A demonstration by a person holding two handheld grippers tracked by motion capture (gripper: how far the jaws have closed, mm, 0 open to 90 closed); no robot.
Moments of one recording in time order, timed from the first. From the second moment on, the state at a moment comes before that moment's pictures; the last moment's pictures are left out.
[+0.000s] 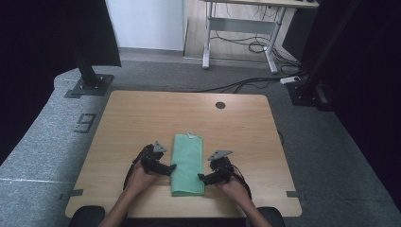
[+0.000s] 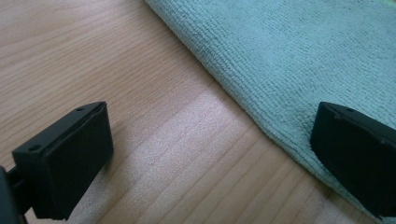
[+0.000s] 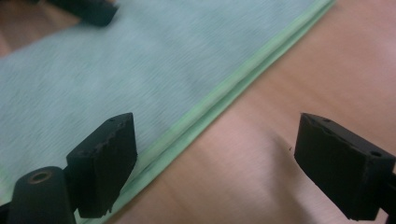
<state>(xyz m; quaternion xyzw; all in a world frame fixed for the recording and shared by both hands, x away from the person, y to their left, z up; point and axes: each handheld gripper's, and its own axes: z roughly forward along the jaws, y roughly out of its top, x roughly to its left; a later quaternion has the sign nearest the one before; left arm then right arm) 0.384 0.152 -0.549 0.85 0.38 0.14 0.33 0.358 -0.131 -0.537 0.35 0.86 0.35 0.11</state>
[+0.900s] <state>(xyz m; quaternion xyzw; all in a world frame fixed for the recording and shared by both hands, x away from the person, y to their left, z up) 0.384 0.152 -0.549 0.85 0.38 0.14 0.33 0.461 -0.108 -0.514 0.36 0.86 0.35 0.13</state>
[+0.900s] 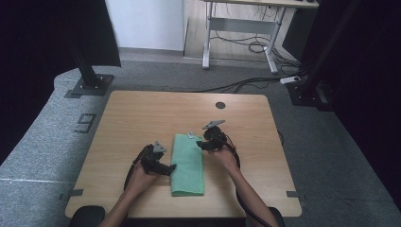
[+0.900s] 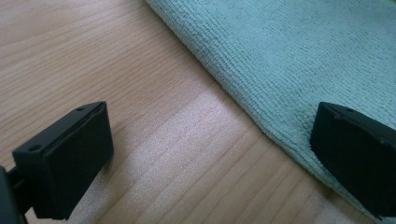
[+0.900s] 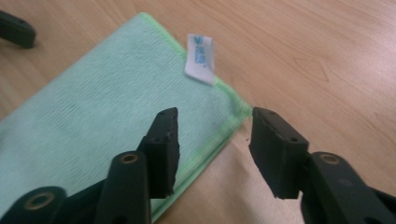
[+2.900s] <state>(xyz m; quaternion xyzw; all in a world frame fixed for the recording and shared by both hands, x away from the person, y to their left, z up) 0.383 0.150 -0.549 0.85 0.39 0.14 0.33 0.429 -0.111 -0.466 0.28 0.86 0.42 0.10</state>
